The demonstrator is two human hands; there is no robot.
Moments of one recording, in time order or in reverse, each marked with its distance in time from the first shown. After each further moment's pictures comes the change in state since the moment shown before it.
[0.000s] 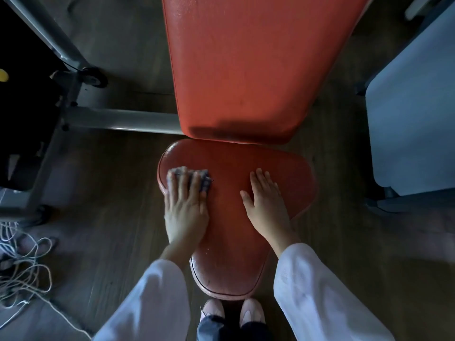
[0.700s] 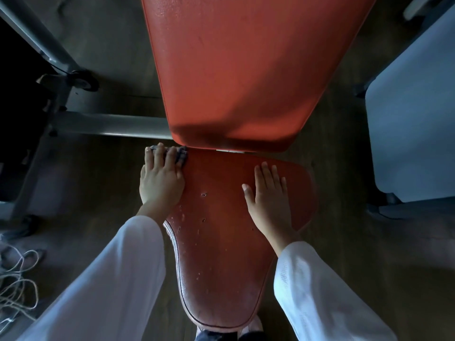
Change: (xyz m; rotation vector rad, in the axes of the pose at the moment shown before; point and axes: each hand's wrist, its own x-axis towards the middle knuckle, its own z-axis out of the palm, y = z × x) left_hand 0.097 -0.007 -0.017 0.124 -0.071 -0.074; right_hand 0.041 0.014 0.008 -0.075 0.201 0.067
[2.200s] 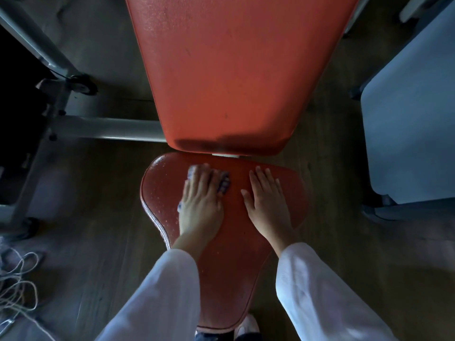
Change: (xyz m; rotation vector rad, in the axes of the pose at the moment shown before) left_hand -0.058 0.057 0.029 -0.037 -0.035 0.267; right_hand 0.002 0.022 -0.006 0.009 -0.017 -0.100
